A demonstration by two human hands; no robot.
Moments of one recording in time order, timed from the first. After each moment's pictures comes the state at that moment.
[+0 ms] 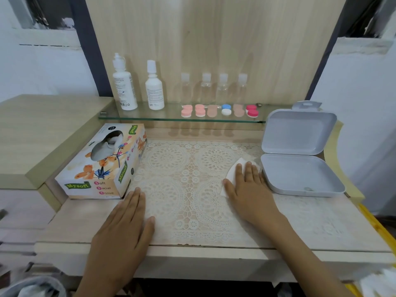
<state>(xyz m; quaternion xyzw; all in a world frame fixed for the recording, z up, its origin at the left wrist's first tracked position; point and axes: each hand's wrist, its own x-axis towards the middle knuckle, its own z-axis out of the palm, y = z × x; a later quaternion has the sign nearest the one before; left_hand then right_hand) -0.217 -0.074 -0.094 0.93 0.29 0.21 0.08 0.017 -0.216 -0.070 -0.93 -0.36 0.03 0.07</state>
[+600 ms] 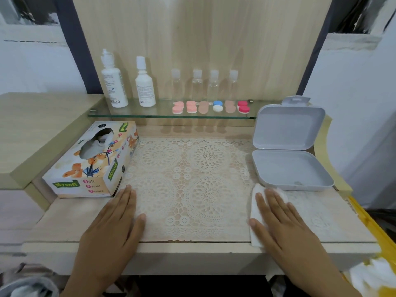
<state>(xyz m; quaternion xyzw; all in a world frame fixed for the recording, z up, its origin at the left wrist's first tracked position) -0.217 -0.073 -0.094 0.93 0.30 0.18 0.08 -0.019 -0.327 -0.070 -0.91 -0.40 0.02 0.06</state>
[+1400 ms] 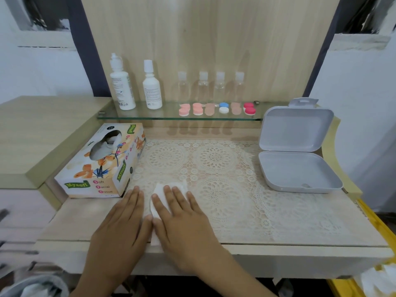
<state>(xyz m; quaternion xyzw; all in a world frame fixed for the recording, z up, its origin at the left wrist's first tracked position) -0.217 -0.076 -0.087 0.94 0.30 0.15 0.03 -0.103 -0.173 -0.084 -0.82 -0.56 -0.02 0.14</state>
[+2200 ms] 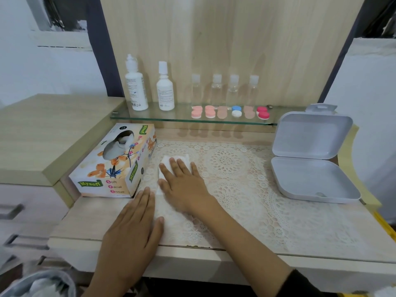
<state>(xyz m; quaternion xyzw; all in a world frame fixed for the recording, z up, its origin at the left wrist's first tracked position) -0.218 -0.077 -0.087 0.94 0.31 0.15 0.03 -0.047 -0.093 -0.069 -0.81 -0.58 0.07 0.08</state>
